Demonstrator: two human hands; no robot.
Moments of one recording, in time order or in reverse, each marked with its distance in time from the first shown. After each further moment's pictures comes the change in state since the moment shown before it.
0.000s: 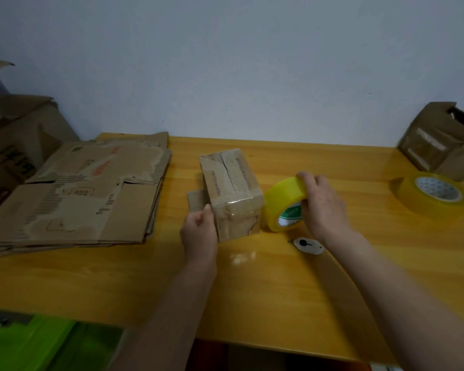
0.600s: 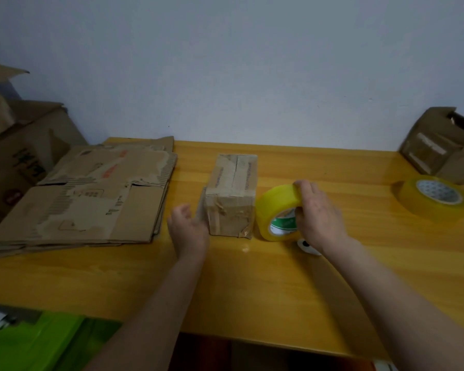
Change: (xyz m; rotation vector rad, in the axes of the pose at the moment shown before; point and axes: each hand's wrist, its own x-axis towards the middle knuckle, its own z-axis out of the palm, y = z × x) left_hand 0.033 -0.010 -0.020 0.340 0.123 0.231; right_hand -0.018 -0.021 -0.009 0.037 -0.065 -0.037
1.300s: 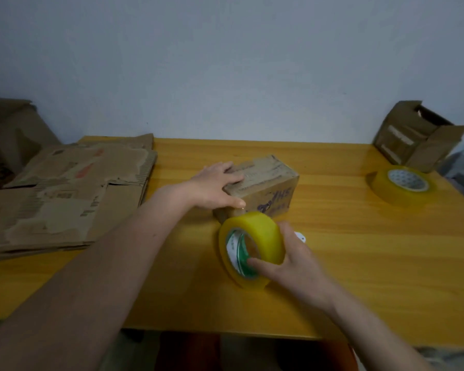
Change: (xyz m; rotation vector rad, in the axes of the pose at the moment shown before) left_hand 0.020 0.113 0.009 0.873 -0.943 0.720; right_hand -0.091 -0.017 -0.014 0.637 -0.294 0.104
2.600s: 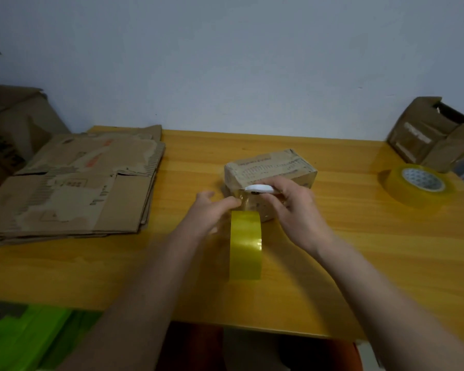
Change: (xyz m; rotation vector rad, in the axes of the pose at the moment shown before) left_hand -0.030 -0.004 0.069 -1.336 0.274 -0.481; right_hand 0.060 -0.024 -0.015 -0.117 0.204 -0.367
